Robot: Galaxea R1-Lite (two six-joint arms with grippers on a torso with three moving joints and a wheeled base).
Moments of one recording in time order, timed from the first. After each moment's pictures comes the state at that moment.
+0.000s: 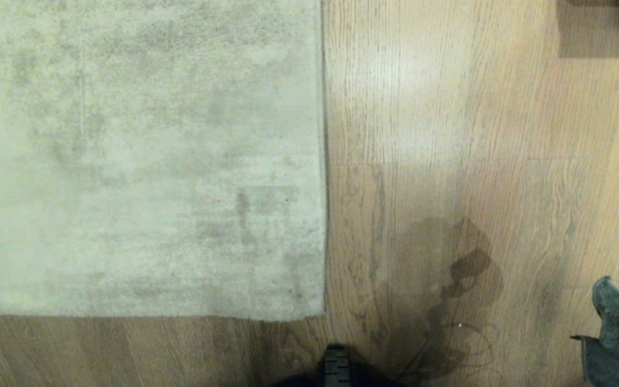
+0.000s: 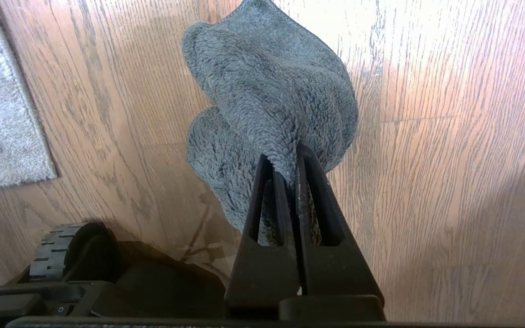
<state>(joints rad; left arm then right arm) 0.00 0.00 0.00 0.00 -0.01 -0.01 0.01 0.00 0.00 -0.02 -0.05 0.05</state>
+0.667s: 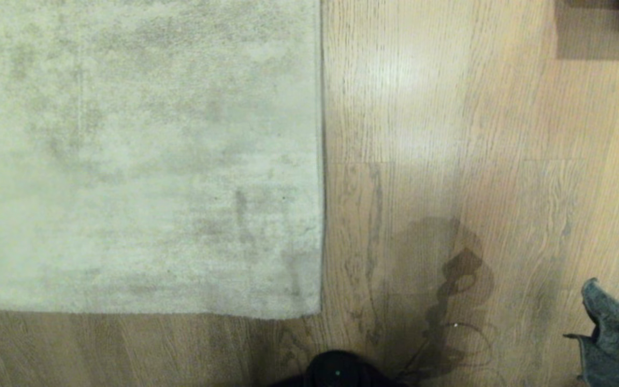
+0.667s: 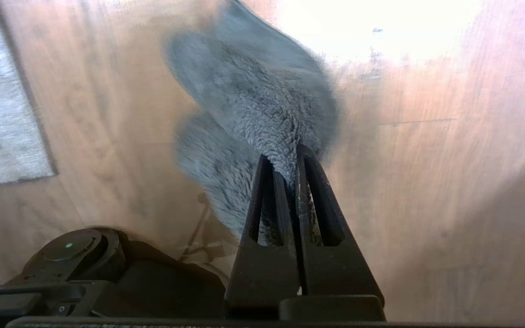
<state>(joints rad) 0.00 0.00 0.00 0.00 -0.01 -0.01 0.01 0.00 0.00 -0.02 -0.05 0.05</state>
